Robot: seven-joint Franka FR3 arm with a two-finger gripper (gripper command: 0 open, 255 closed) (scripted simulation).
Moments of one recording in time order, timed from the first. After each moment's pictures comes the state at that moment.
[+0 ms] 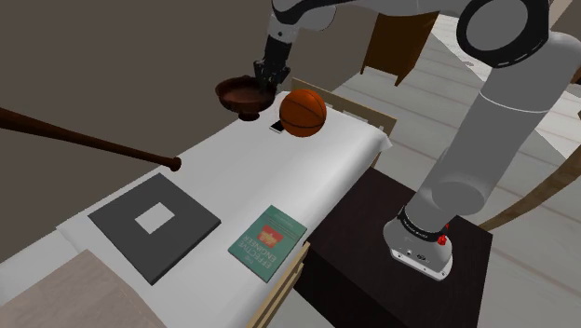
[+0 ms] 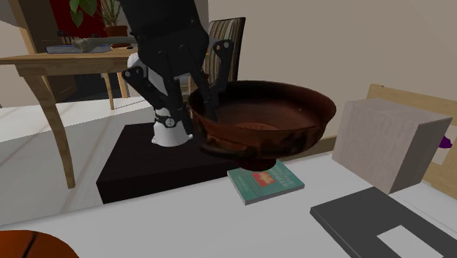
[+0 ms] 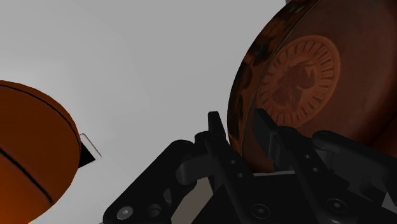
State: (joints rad) arm 0.06 0.10 -0.06 -1.83 0.28 2.01 0.12
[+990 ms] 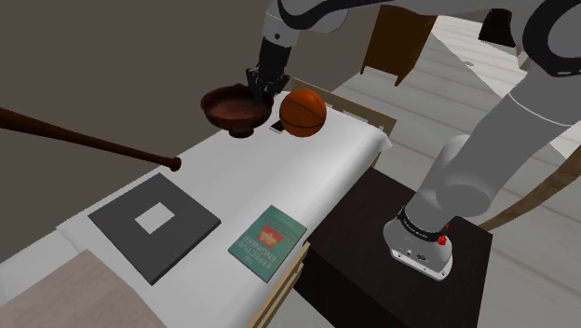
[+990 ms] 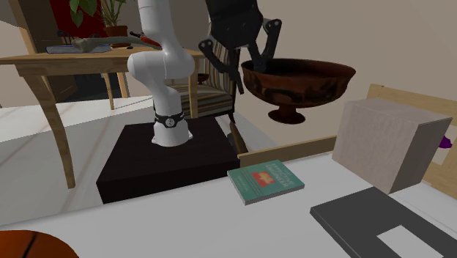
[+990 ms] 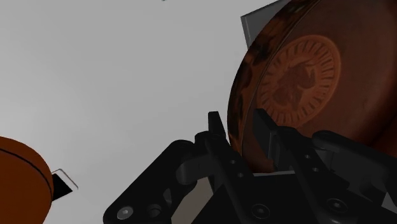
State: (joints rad) arm 0.16 -0.12 0.04 -2.04 0.26 2.04 0.32
